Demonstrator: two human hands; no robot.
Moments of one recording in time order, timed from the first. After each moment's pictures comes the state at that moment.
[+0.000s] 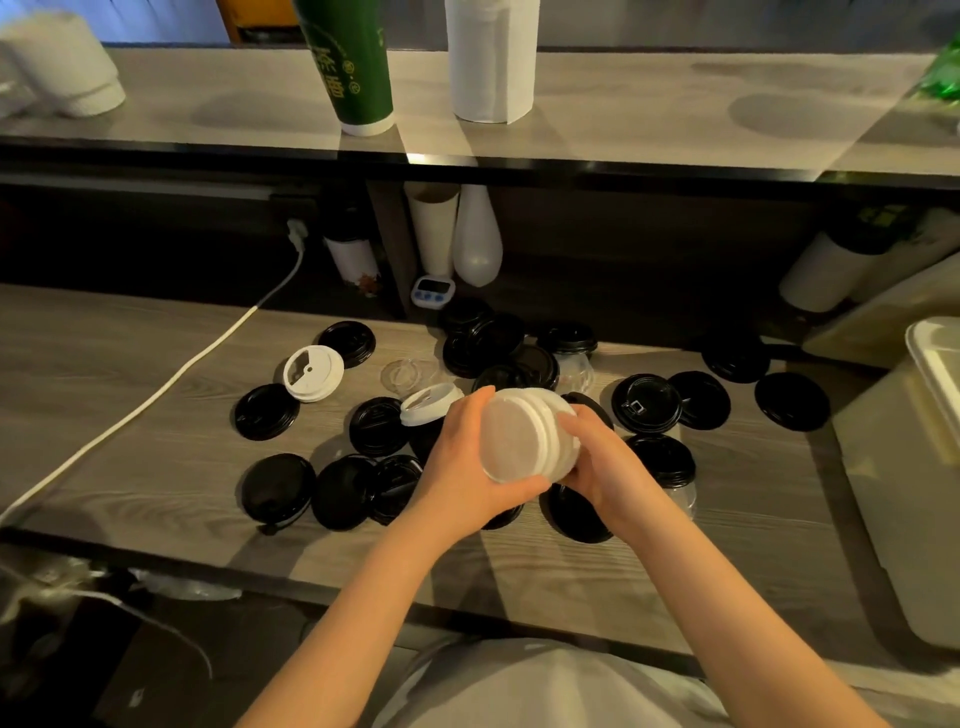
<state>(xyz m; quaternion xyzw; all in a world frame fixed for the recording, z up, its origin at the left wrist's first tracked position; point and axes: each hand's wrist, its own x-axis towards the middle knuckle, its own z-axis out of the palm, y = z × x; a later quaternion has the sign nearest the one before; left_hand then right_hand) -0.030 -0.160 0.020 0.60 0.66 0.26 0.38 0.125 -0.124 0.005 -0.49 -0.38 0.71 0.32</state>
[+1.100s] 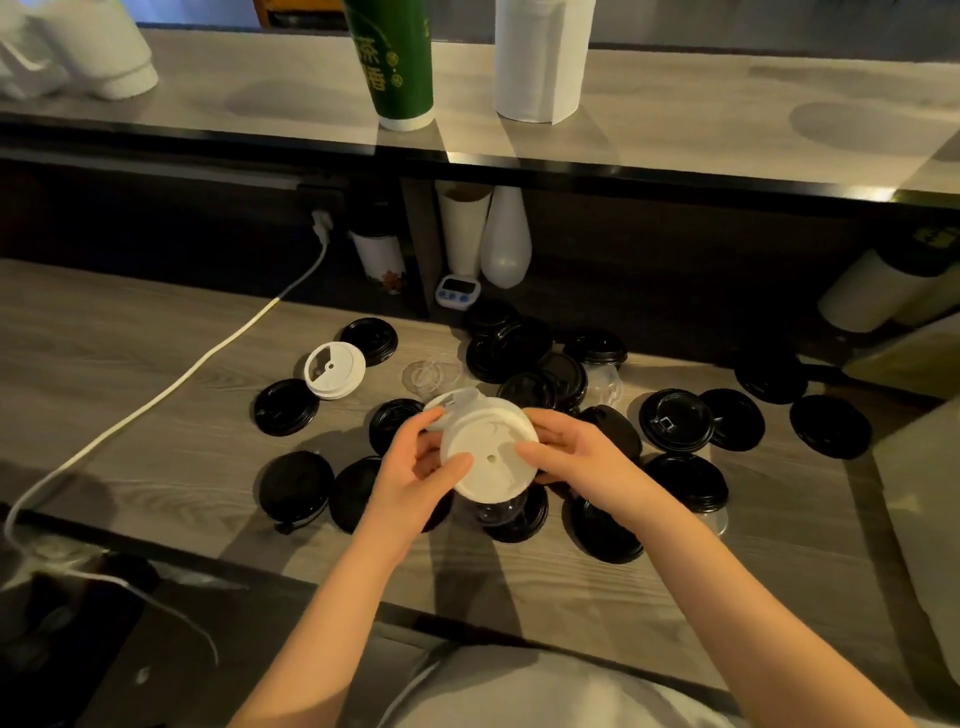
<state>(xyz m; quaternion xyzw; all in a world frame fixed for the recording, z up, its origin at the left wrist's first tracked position) -0.091 -0.163 -0.015 0.35 0.60 0.49 0.53 0.096 -0.099 0.003 -0.44 -0.58 0.66 0.20</state>
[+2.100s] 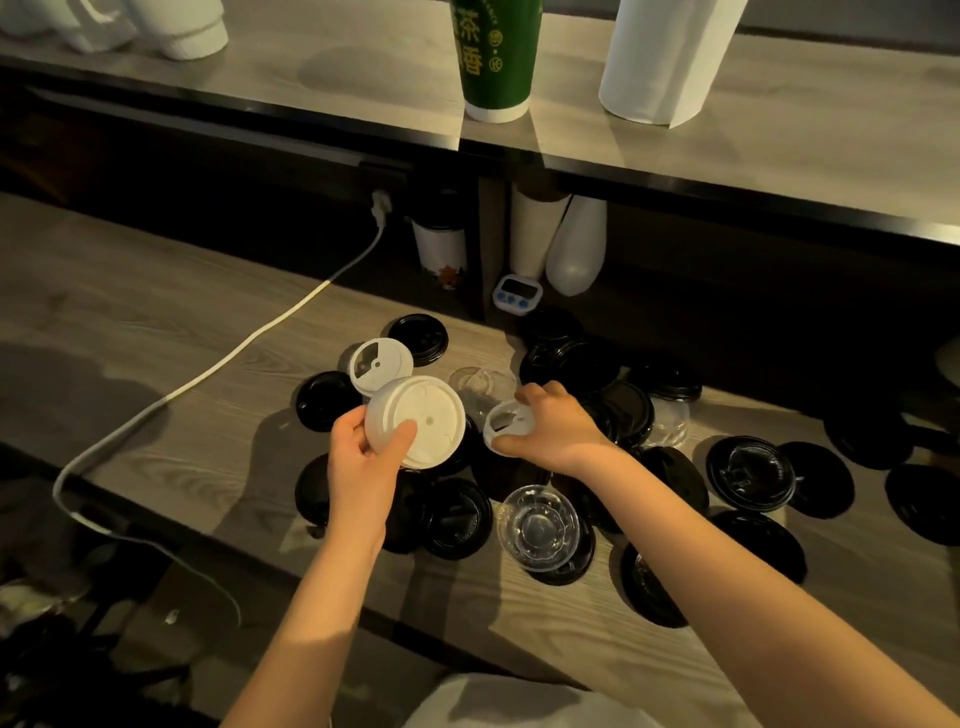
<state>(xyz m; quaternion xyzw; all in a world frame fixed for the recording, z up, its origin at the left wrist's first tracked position) -0.160 -0.135 -0.026 0.19 0.71 0.58 0.36 0.003 -0.012 -0.034 -0.51 -0.78 0.36 -0.02</state>
